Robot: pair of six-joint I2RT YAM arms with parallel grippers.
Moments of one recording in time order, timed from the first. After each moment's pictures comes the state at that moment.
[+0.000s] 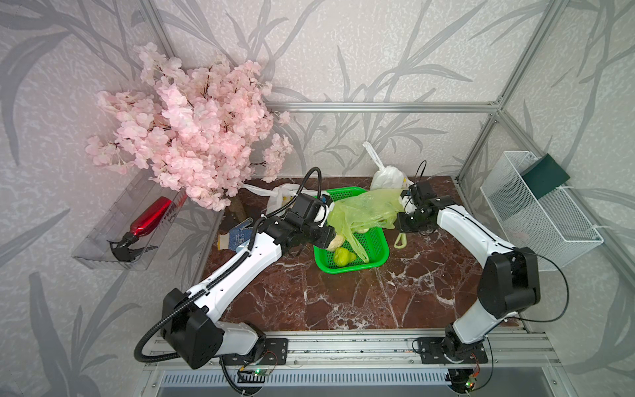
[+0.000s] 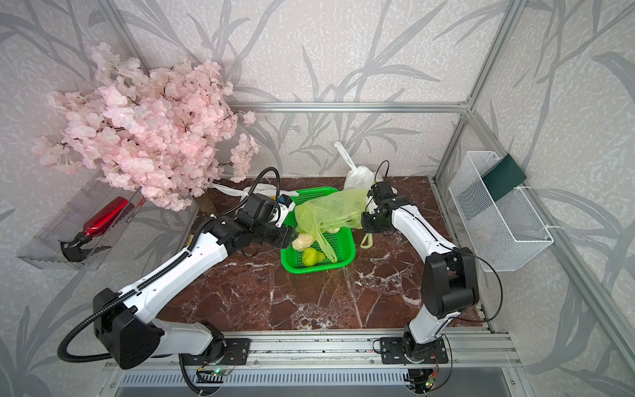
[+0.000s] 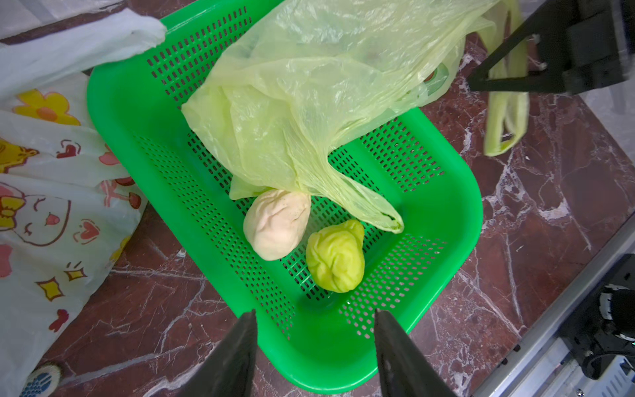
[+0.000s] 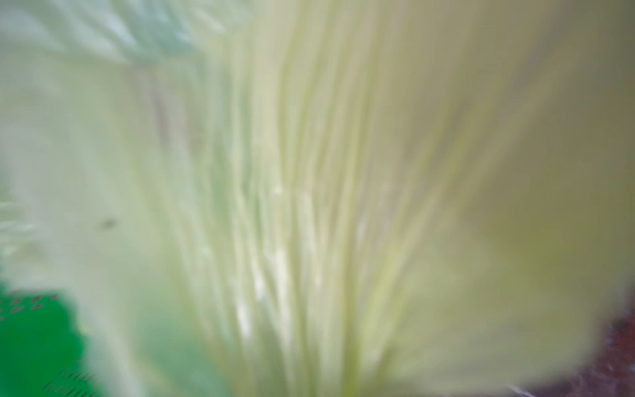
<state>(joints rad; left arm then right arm) -0.57 1.35 1.23 -0.74 0.09 -0.12 0.25 1.63 1.36 -0.83 -0.26 0.23</state>
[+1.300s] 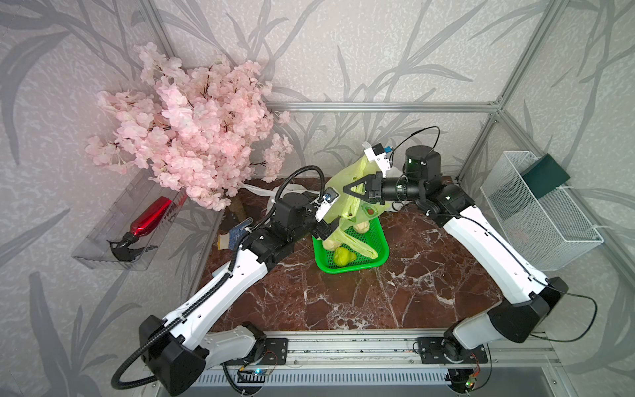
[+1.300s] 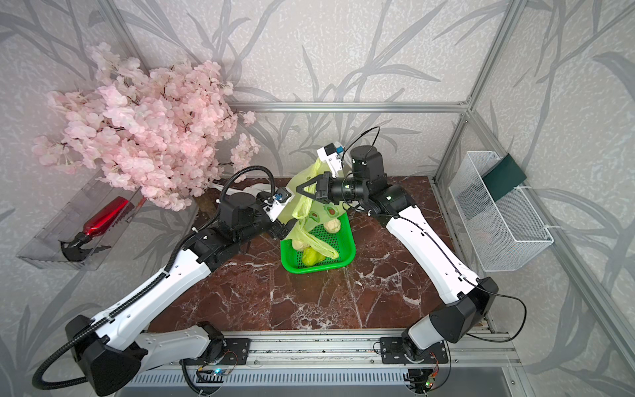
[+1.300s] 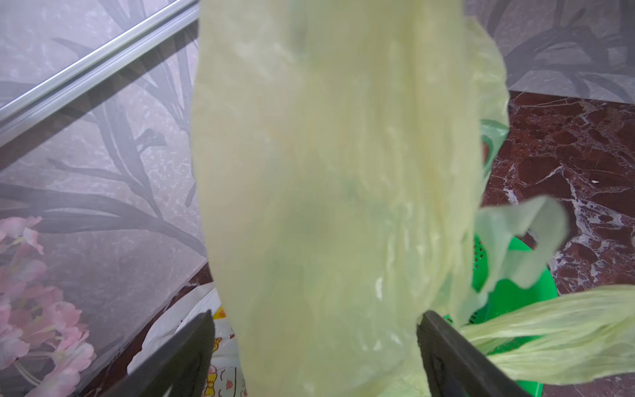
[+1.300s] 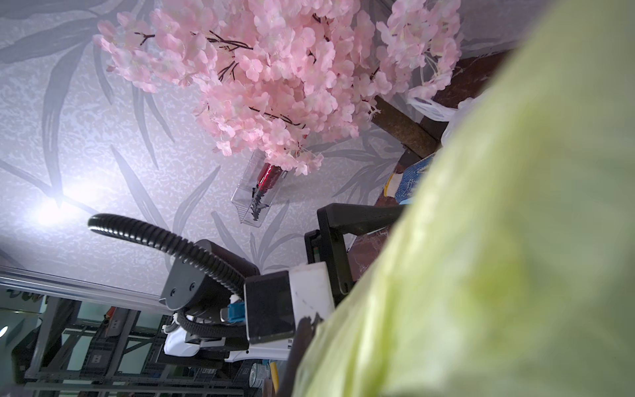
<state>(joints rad) -0.60 1.19 1.12 -0.30 0.02 0.37 0.56 1.52 1.71 -0.45 -0.80 0.84</state>
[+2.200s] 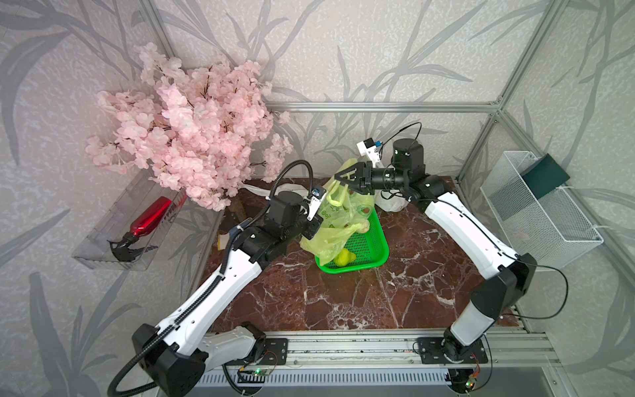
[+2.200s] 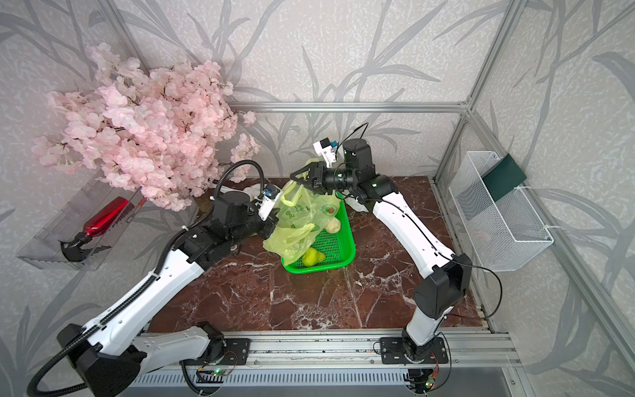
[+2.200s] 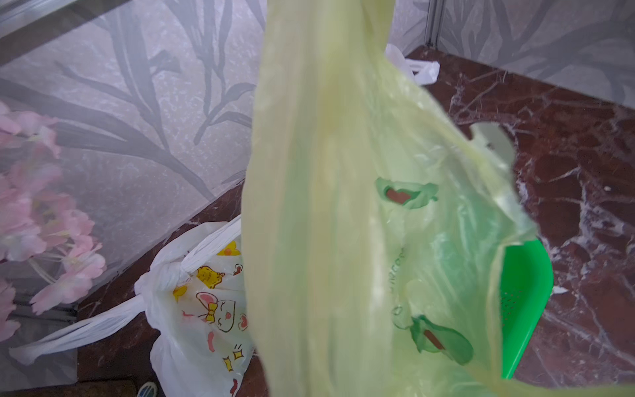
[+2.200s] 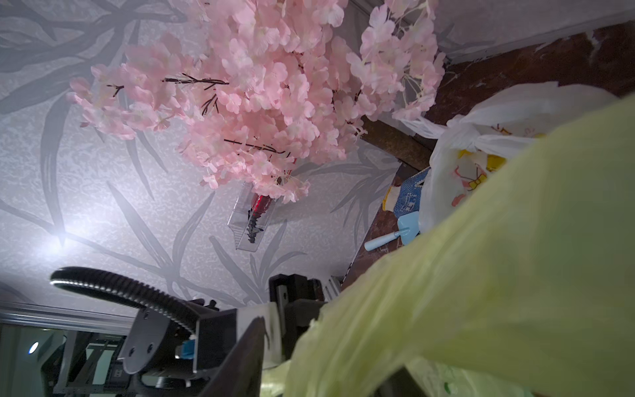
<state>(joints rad) -0.53 1.17 1.28 -0.62 -0.05 0.16 0.51 1.74 1.87 -0.41 -0.83 0.86</state>
